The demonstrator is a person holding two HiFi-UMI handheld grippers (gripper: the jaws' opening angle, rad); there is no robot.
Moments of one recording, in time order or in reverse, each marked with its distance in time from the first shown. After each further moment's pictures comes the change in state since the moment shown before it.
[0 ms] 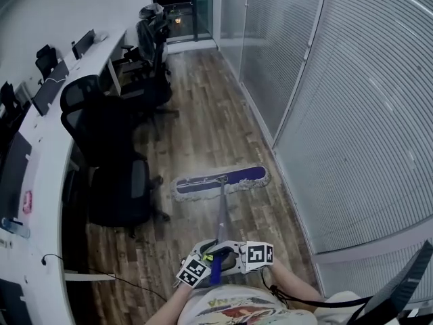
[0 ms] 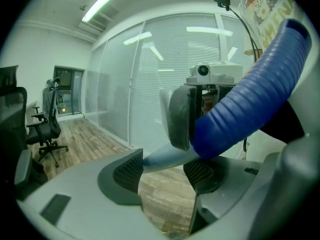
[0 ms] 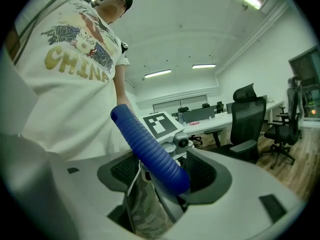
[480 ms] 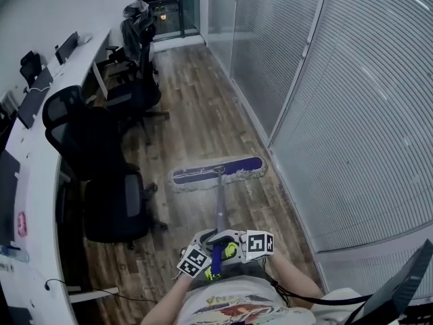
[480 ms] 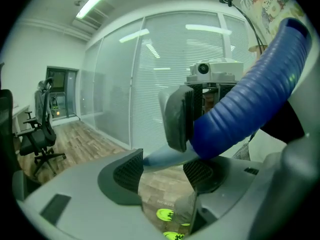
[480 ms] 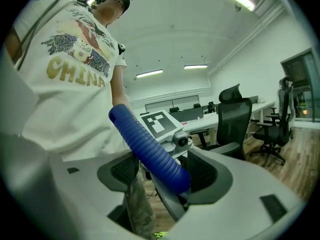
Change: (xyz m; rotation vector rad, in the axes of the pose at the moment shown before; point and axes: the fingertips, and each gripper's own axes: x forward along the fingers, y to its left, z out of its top) left arm 0.047 0.125 0.032 0.049 0.020 -0.043; right arm -0.023 -0.139 0.008 0.017 0.003 -0.076
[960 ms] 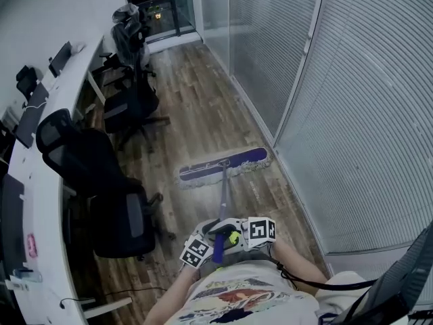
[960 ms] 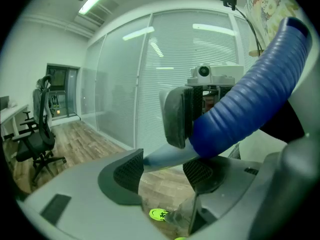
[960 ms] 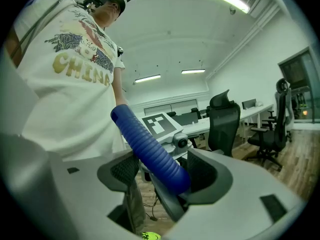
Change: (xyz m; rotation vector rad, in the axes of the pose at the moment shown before) left arm 0.072 0.114 0.063 -0.019 0.009 0.001; right arm -0.065 -0.133 0.028 0.000 -0.051 0.006
